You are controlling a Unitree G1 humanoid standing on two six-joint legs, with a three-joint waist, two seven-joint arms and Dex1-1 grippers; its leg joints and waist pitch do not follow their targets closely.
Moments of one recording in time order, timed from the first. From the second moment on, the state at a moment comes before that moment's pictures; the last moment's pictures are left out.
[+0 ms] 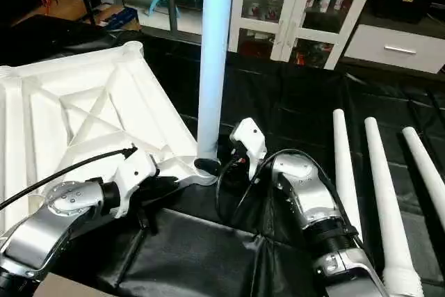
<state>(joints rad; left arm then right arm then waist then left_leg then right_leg) -0.20 0.46 -0.28 -0.09 -0.06 0.41 -0.79 -0.48 -0.28 0.17 0.48 0.18 0.06 0.97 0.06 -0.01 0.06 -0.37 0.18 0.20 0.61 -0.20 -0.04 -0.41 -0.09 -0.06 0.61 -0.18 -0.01</state>
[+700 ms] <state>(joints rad) -0.20 0.45 -0.28 -0.09 -0.06 0.41 -0.79 -0.50 -0.26 0.17 0.54 0.19 0.05 1.01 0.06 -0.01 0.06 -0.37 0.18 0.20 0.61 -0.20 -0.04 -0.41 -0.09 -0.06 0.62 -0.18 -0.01</state>
